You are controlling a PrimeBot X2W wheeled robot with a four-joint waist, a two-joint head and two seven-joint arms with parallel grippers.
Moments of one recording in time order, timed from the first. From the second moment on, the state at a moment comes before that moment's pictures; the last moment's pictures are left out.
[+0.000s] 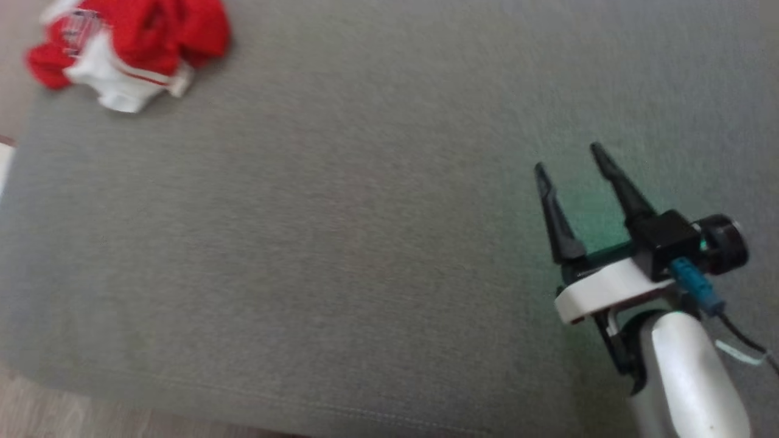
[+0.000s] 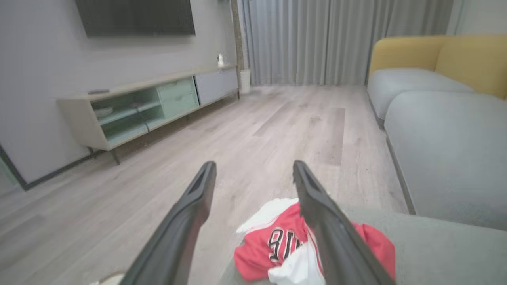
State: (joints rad) left arm -0.64 0.67 -0.18 0.32 -0.72 0.11 0.03; right arm -0.18 -0.05 0.15 -0.01 -0.08 0.12 0.02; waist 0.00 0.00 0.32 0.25
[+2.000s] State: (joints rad) left arm -1.04 0.50 -0.61 0.41 -0.66 -0.13 0.11; right arm -0.01 -0.05 0.06 0.22 0.09 0.12 -0.13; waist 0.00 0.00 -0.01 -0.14
